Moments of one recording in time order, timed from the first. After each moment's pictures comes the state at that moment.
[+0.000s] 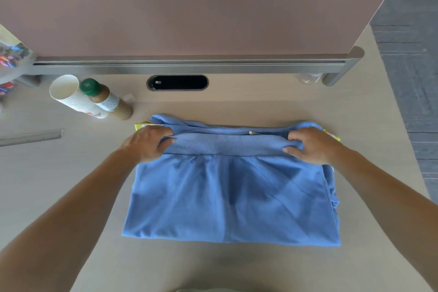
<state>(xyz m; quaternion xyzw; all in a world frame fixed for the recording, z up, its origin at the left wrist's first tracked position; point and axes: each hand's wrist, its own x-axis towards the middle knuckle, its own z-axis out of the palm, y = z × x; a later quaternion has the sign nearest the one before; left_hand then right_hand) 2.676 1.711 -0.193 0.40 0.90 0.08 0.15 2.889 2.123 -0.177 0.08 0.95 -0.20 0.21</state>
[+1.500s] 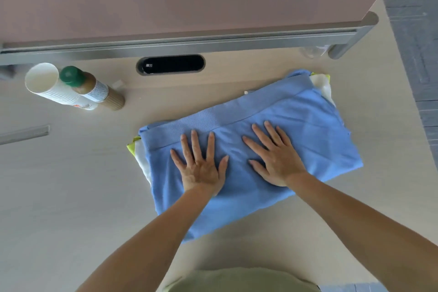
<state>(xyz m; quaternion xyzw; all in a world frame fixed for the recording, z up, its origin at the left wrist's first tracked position) 2.833 1.788 -0.251 0.20 0.96 0.00 0.19 2.917 2.006 -0.256 0.00 0.99 -0.07 0.12</state>
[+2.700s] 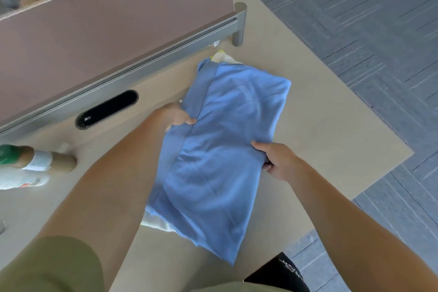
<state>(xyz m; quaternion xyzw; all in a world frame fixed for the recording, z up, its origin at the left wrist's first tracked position) 2.721 1.927 -0.169 0.24 0.86 0.09 0.44 3.011 1.982 -0.203 0.62 0.30 -0.73 -0.05</state>
